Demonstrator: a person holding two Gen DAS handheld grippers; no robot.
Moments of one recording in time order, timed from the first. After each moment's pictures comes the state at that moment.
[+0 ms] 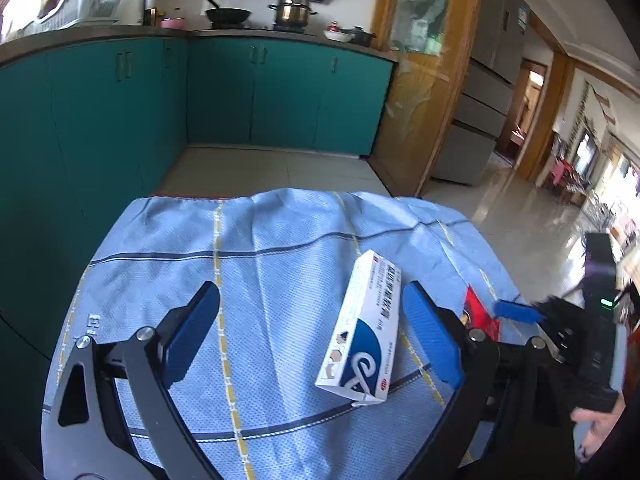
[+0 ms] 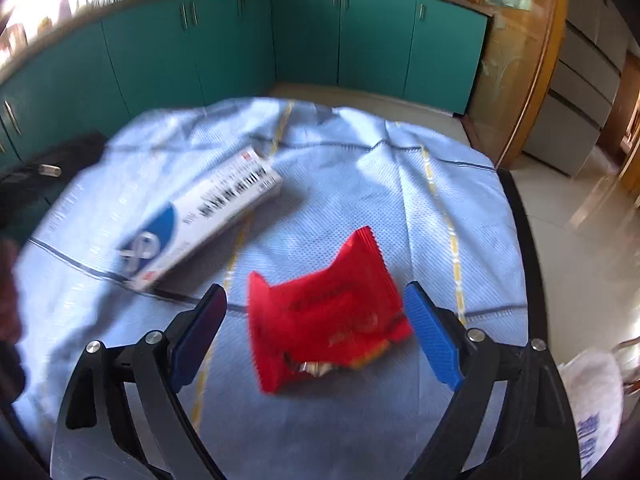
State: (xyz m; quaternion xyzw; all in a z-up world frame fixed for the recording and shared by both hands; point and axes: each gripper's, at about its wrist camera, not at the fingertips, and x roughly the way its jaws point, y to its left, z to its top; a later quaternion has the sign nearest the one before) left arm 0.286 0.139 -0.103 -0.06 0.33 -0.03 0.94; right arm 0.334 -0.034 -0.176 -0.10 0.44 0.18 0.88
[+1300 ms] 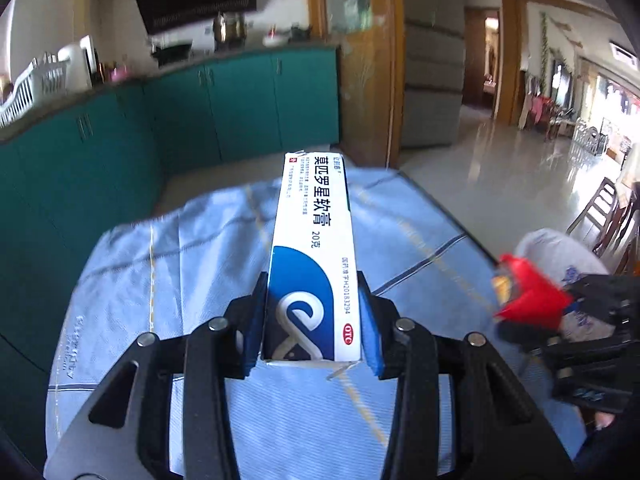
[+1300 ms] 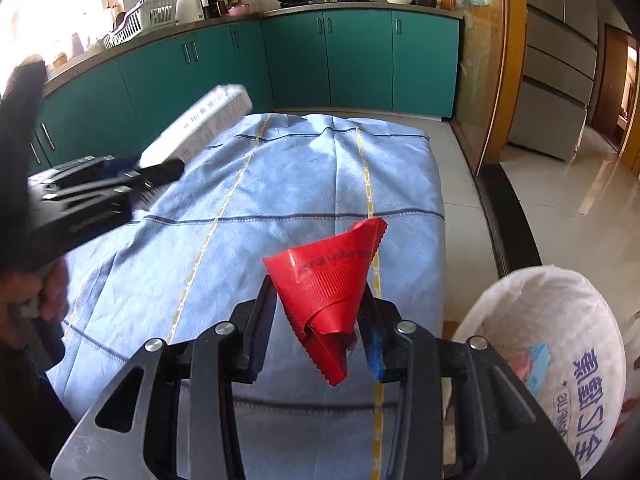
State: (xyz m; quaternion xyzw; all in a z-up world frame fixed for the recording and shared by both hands) left arm 0.206 0.005 -0.092 0.06 0.30 -0.06 0.95; right arm 0.217 -0.149 -0.148 -0.03 0.38 0.20 0.90
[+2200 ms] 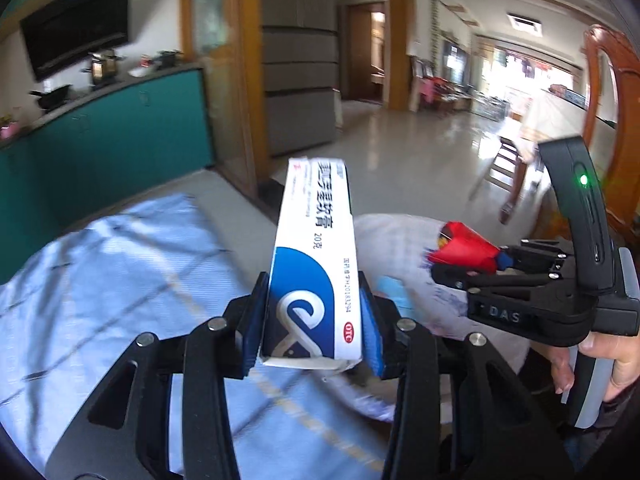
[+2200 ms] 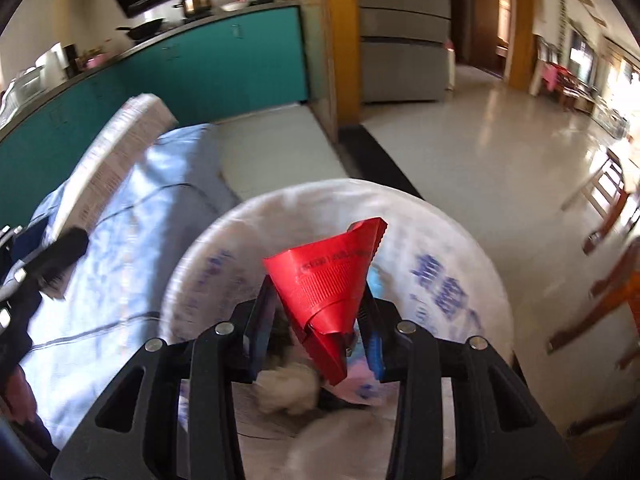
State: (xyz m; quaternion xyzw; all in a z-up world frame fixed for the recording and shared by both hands) left arm 0.170 -0.196 -0.118 0.09 0.30 -0.26 0.91; right arm 0.177 -0.344 -0.171 0.07 0.39 -0.04 0.92
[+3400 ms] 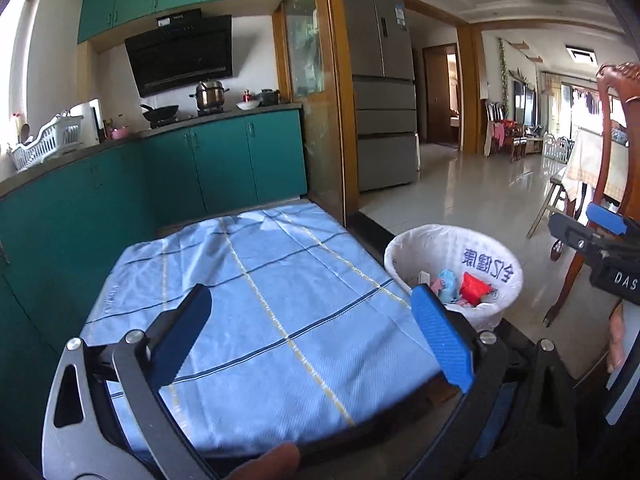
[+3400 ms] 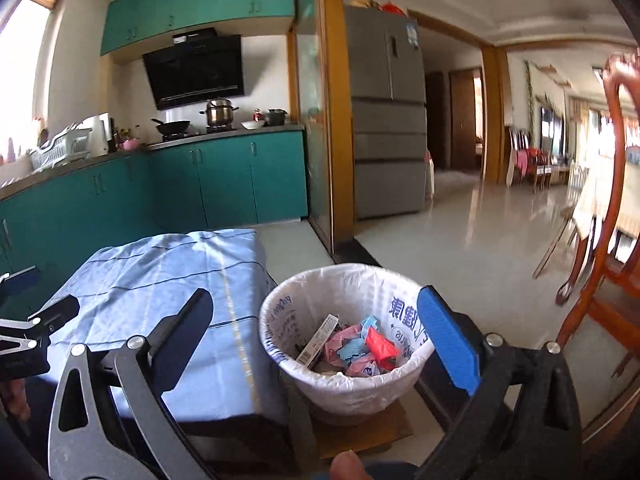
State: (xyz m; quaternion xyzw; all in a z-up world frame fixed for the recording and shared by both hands) left arm -0.037 -0.048 -0.039 0.07 0.21 -0.09 0.97; right arm -0.059 -0.258 -0.064 0.03 0.17 -0.04 0.98
